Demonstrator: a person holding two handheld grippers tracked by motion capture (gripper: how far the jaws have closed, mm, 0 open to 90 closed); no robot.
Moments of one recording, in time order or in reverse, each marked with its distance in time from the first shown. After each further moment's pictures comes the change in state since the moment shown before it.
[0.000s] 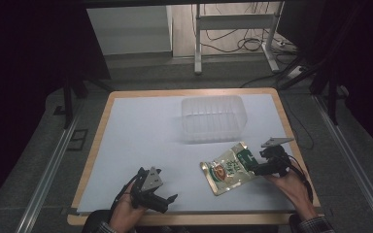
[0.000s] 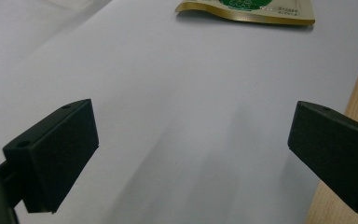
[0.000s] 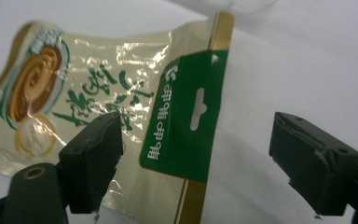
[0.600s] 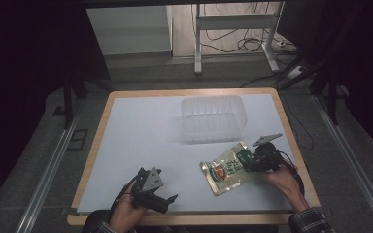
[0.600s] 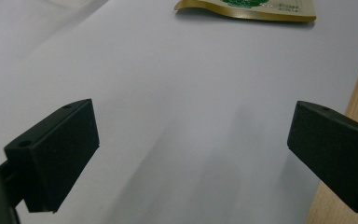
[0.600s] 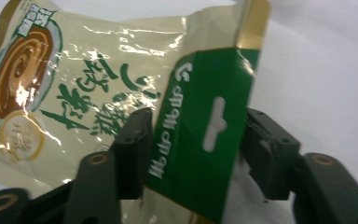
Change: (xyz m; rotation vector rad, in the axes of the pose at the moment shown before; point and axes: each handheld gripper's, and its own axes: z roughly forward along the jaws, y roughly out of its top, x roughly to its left) left arm -0.001 0.000 0.001 0.009 0.003 0.008; right arm 0.000 0.012 0.023 0.095 0.047 -0.047
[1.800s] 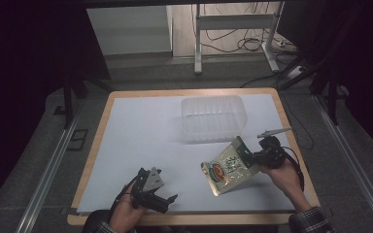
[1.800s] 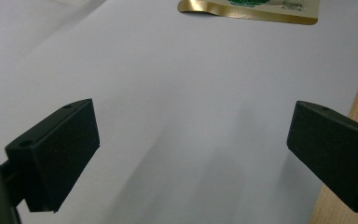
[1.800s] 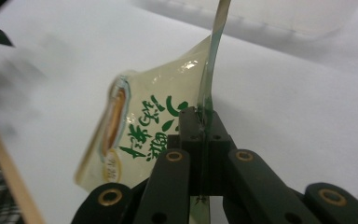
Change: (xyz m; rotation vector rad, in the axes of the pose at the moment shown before) left arm 0.000 0.000 0.001 0.009 0.009 0.005; right arm 0.012 0.019 -0.036 -0.101 0.172 0.179
